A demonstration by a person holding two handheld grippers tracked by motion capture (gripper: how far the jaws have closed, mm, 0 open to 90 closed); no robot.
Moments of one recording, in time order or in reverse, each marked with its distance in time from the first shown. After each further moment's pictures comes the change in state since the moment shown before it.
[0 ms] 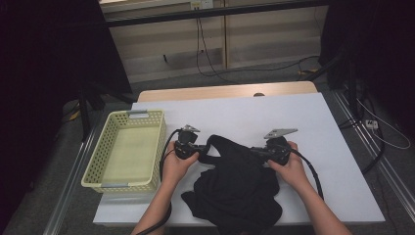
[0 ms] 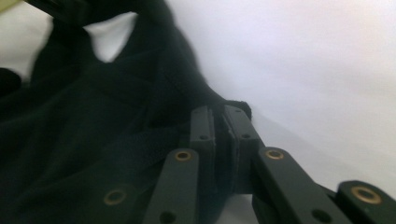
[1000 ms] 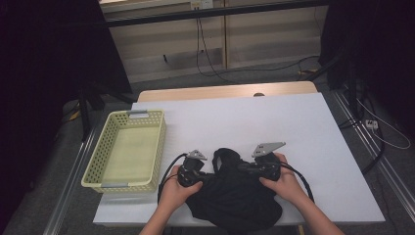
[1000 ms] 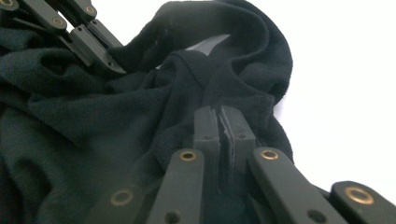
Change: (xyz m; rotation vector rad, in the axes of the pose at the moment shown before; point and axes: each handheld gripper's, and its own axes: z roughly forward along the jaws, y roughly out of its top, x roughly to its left) left arm -0.054 -0.050 -0.019 0.074 -0.207 0.073; right arm 0.050 -0.012 0.001 0.001 0.196 -0.179
